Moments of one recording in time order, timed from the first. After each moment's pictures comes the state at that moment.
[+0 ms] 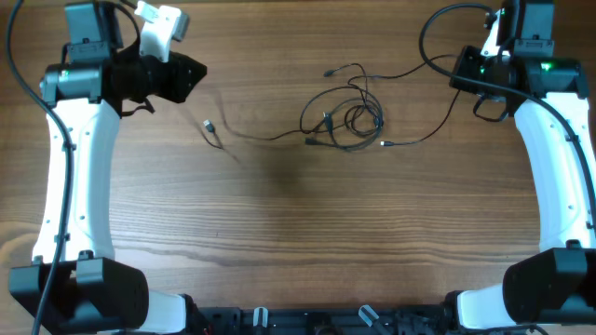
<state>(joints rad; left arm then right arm) 0.09 1.63 1.60 -0.92 0.58 0.29 -0.04 1.64 1.55 -0.88 0.00 0.26</state>
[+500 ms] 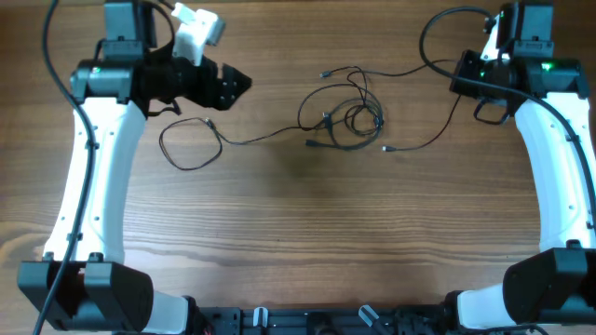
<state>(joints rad) -0.04 1.63 1.60 -0.92 0.58 0.29 -0.04 1.64 1.55 -0.93 0.00 0.26</state>
